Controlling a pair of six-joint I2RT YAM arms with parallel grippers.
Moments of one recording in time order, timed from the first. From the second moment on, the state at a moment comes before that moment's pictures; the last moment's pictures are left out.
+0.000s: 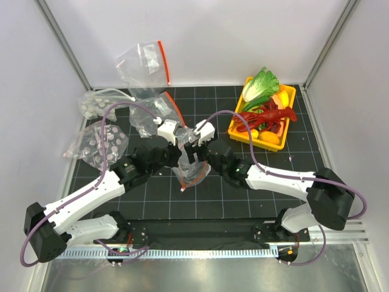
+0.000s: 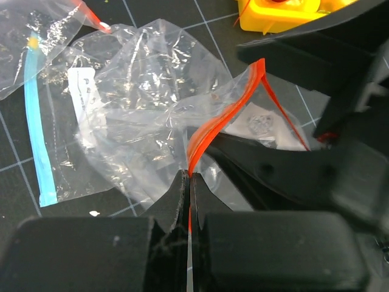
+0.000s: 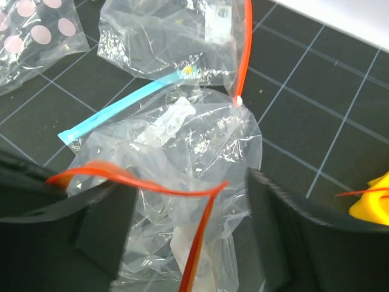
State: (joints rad) left arm -0.84 1.06 0.88 -0.33 -0.26 -0.38; right arm 0.97 1.40 0.81 0.37 0.38 0.05
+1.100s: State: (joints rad) left arm -0.89 1.22 0.95 -0.37 -0.45 -0.40; right arm 0.97 1.37 0.75 0.40 0.70 0.15
